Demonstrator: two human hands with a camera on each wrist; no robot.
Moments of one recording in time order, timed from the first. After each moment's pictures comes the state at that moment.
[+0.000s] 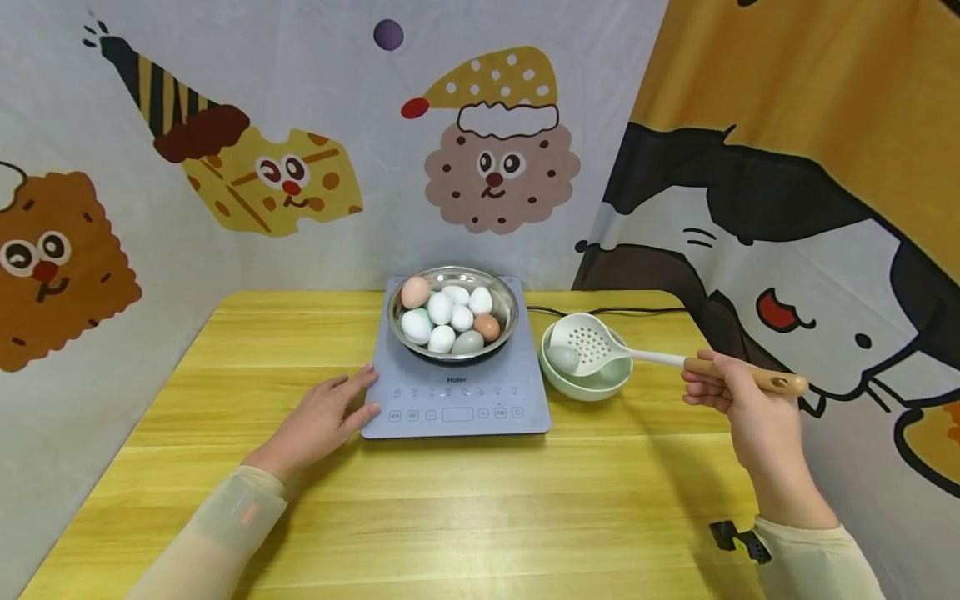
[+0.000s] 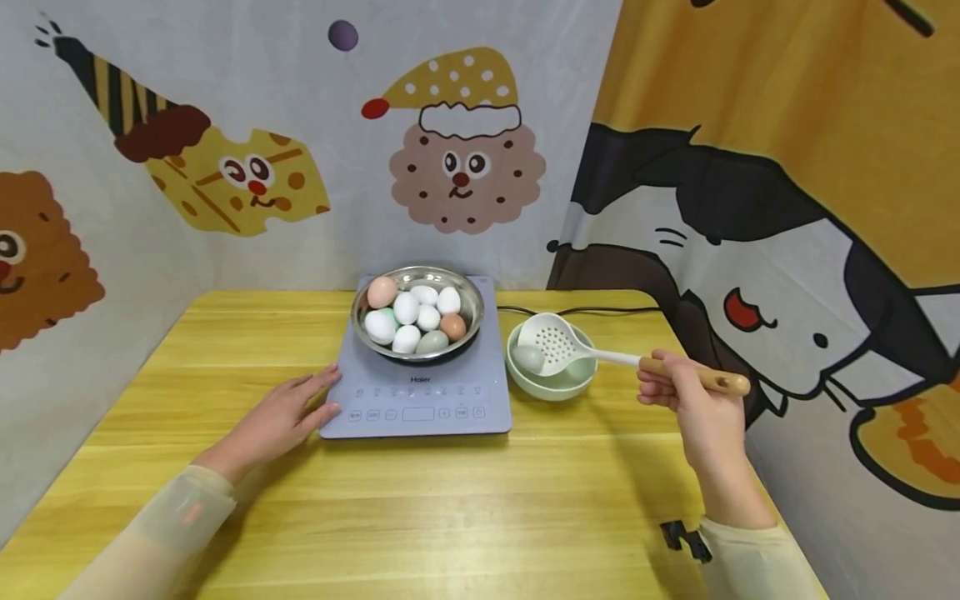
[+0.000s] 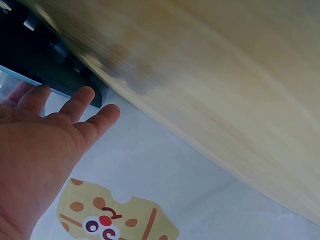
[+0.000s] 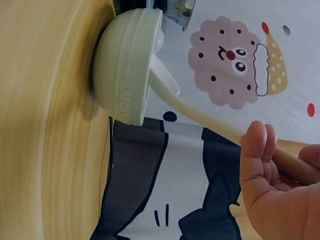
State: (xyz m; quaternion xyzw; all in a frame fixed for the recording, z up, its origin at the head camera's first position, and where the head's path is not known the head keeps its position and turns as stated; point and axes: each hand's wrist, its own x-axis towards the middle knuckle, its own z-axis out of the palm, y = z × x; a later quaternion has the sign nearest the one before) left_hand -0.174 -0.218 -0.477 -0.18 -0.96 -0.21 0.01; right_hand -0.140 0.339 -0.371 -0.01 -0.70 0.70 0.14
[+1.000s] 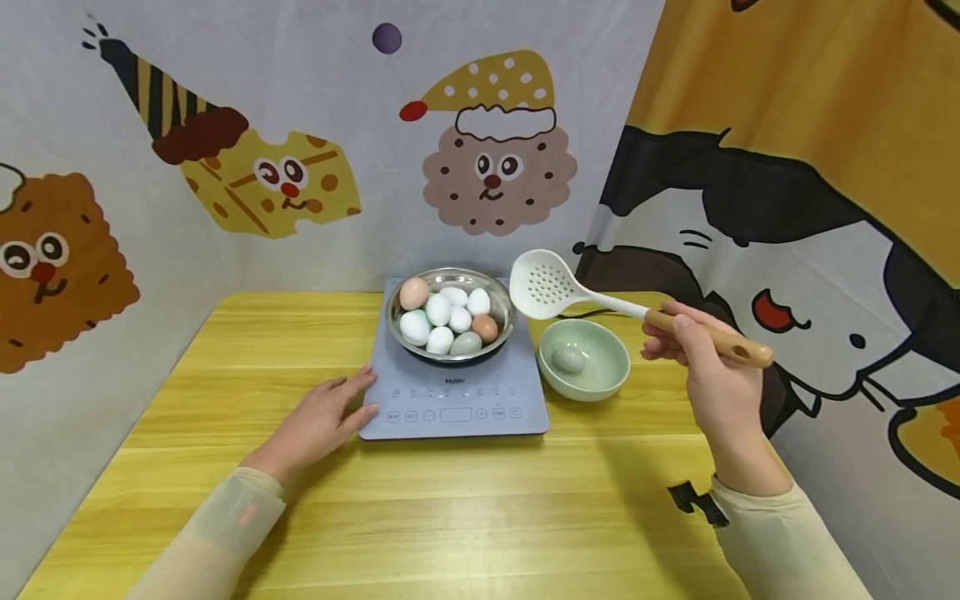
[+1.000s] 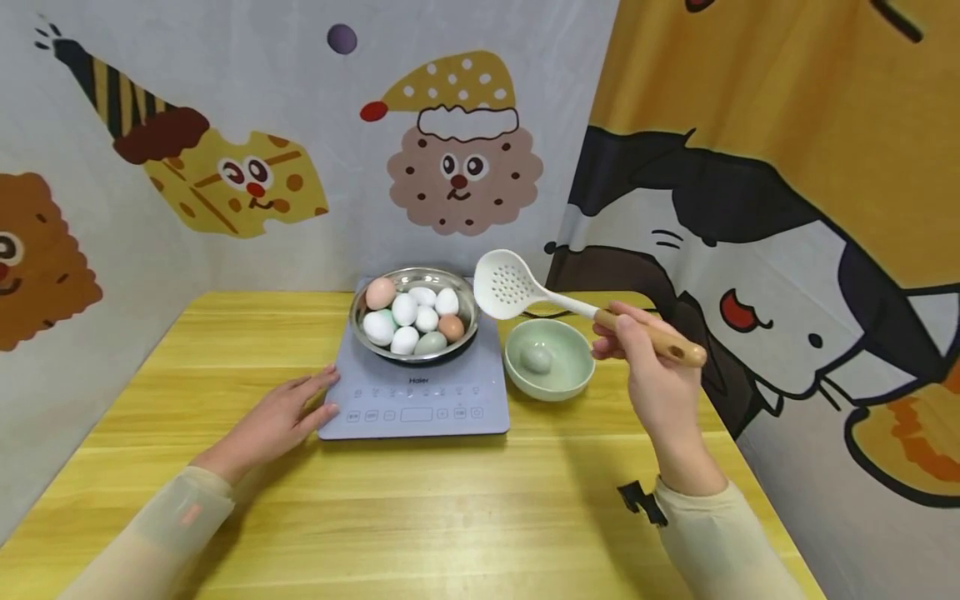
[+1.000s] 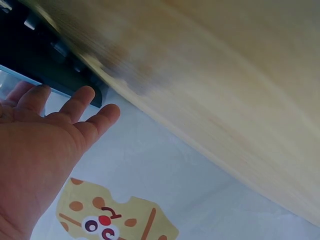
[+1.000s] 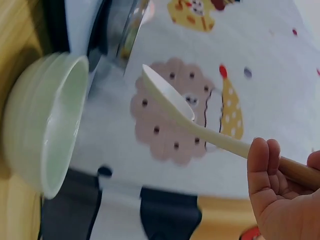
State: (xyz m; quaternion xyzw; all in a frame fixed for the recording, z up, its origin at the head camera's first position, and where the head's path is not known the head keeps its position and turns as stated) left_hand -0.173 -0.217 -0.475 -0.19 -0.96 -0.21 0.02; right_hand -0.152 0.272 -0.327 0.09 -0.71 0.66 0.23
